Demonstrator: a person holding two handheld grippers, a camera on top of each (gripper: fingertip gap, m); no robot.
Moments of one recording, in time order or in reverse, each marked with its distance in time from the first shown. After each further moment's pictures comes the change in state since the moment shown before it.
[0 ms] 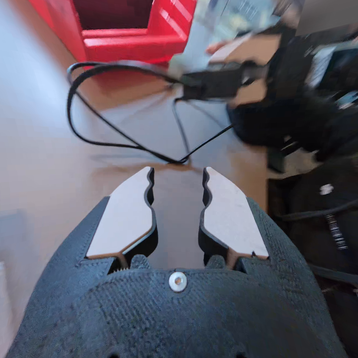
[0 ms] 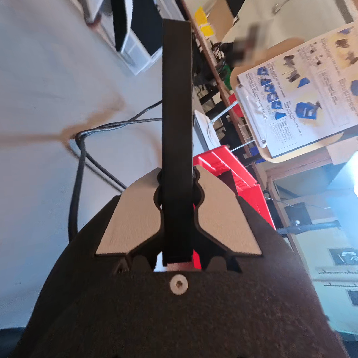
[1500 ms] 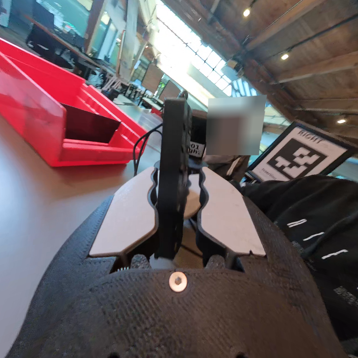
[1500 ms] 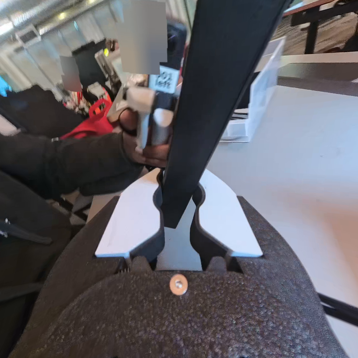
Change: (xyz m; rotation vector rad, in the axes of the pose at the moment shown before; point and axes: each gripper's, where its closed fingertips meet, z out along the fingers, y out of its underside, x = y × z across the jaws) left arm 0.012 -0.075 -0.005 0.572 0.358 -0.132; right arm -0.040 -0.094 0.056 0.347 -0.751 1.082
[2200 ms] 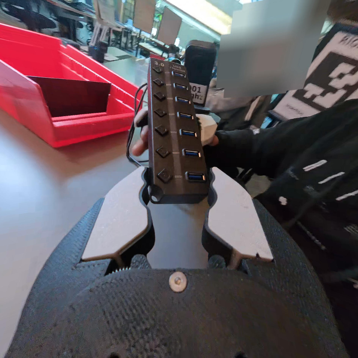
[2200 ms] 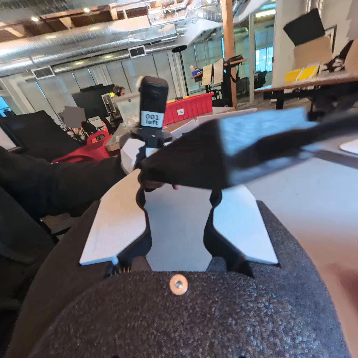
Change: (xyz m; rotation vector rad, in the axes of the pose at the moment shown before) left arm 0.013 0.036 -0.017 -0.276 -0.023 0.208; right arm -0.003 -0.038 -0.026 0.228 0.013 -0.144
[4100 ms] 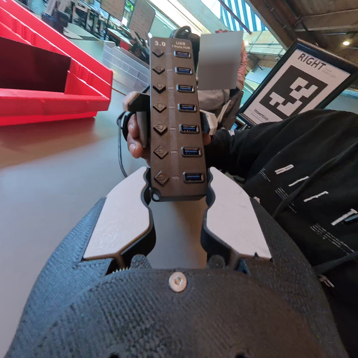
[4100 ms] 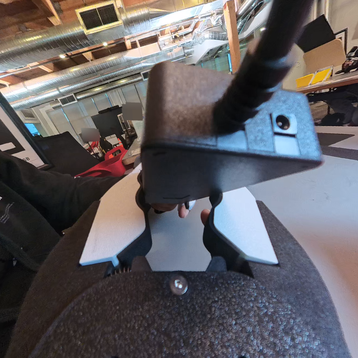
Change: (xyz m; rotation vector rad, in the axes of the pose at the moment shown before) left arm 0.017 0.019 0.019 -0.004 0.146 -0.120; right arm -0.020 -0.002 0.001 0.078 -0.045 0.082
